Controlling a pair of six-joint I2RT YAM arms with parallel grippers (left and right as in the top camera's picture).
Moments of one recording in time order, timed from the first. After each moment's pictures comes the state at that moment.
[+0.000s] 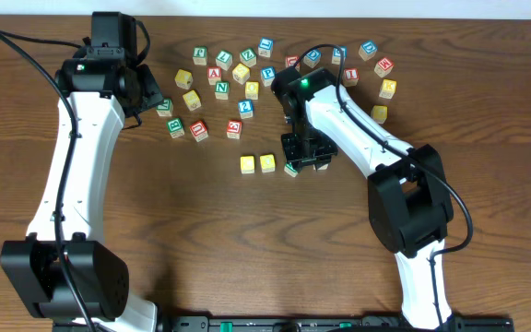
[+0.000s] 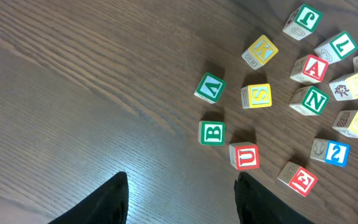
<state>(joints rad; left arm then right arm) -0.01 1.72 1.63 -1.02 -0.17 -0.44 0.53 2.22 1.83 -1.32 -0.04 0.35</state>
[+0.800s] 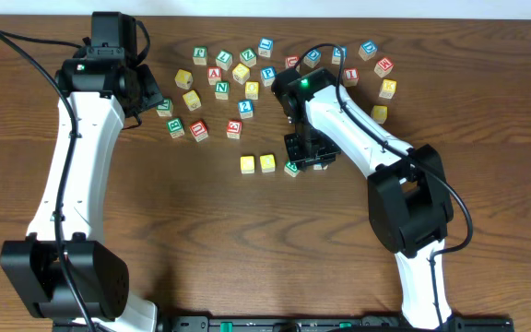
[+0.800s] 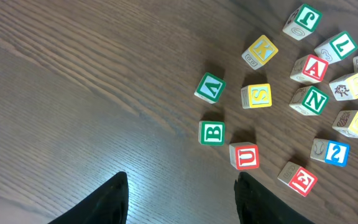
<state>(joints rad) -0.01 1.72 1.63 -1.02 -0.17 -0.44 0.53 2.22 1.83 -1.34 0.03 0.35</state>
